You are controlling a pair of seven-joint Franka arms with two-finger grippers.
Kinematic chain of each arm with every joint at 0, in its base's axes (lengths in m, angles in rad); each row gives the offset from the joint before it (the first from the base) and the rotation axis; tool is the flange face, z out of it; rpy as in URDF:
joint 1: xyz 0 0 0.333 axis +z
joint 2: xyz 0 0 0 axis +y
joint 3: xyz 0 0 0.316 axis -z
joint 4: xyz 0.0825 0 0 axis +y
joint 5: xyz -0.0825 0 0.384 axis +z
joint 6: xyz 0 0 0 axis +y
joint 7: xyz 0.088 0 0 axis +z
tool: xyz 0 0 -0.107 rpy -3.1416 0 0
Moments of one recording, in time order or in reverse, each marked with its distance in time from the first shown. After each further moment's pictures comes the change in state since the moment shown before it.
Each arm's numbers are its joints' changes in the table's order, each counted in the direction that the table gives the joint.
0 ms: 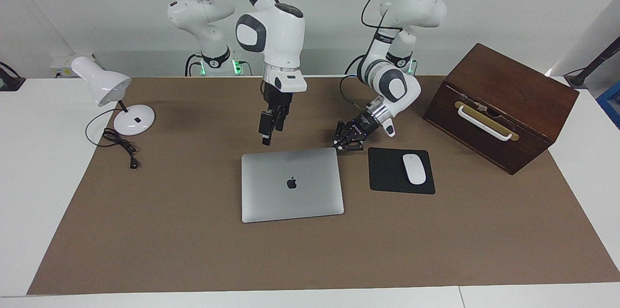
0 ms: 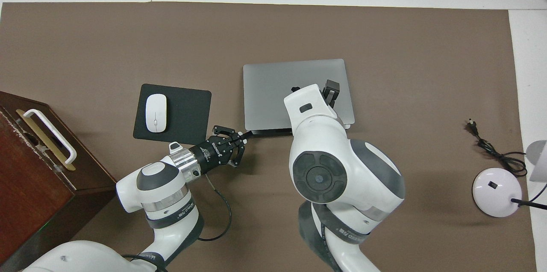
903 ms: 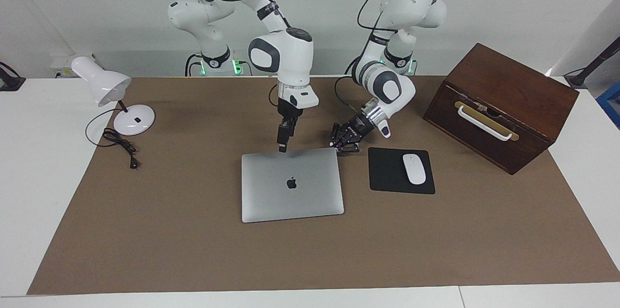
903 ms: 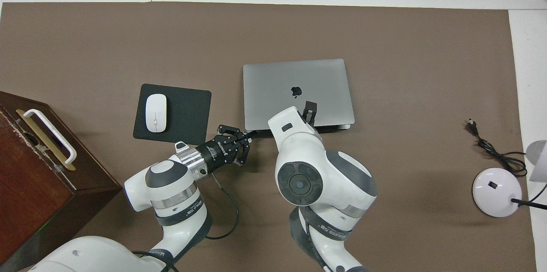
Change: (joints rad) left arm -0.029 0.035 -0.001 -0.040 -0.035 -0.043 -0.004; right arm 0.033 0.081 0.000 0.089 0.000 -0.127 0.000
